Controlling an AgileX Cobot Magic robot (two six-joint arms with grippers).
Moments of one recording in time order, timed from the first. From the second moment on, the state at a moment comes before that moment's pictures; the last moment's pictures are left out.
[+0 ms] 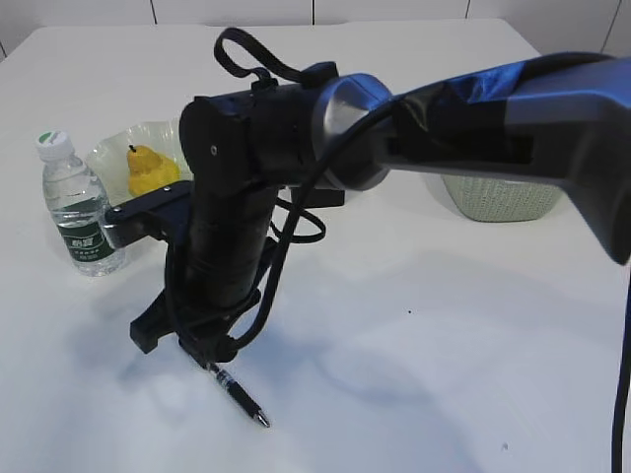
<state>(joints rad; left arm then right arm) -0.19 1.00 -1.02 0.28 1.24 -0.22 0.79 2.21 -1.77 0.21 0.99 -0.14</state>
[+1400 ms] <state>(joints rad) -0.19 1.00 -1.02 0.31 1.24 -0.22 0.79 2.38 -1.92 0.17 1.06 -0.18</state>
